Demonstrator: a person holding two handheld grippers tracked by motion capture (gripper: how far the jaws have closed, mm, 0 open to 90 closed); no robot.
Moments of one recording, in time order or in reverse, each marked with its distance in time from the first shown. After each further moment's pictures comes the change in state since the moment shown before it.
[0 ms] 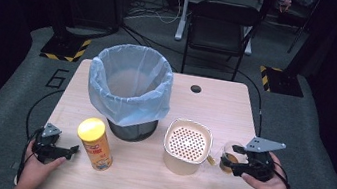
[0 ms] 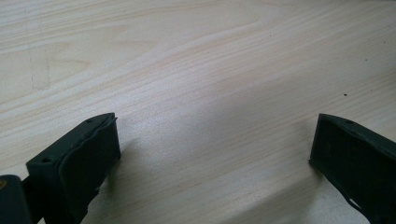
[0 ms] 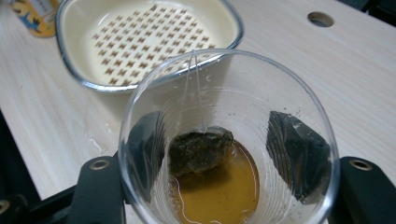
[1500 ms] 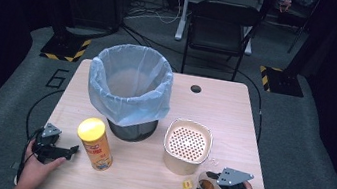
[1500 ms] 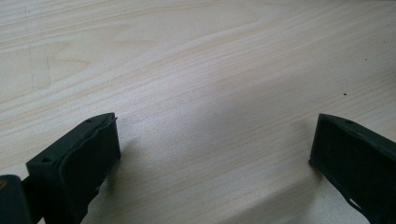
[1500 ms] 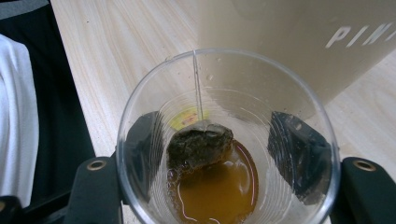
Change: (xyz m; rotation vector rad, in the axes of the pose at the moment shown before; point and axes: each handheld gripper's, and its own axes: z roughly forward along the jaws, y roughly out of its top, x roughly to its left) left arm -0.002 -0.001 0.001 -0.020 0.001 -0.027; right arm 0.068 -0.060 0.050 0.003 0.158 -0.154
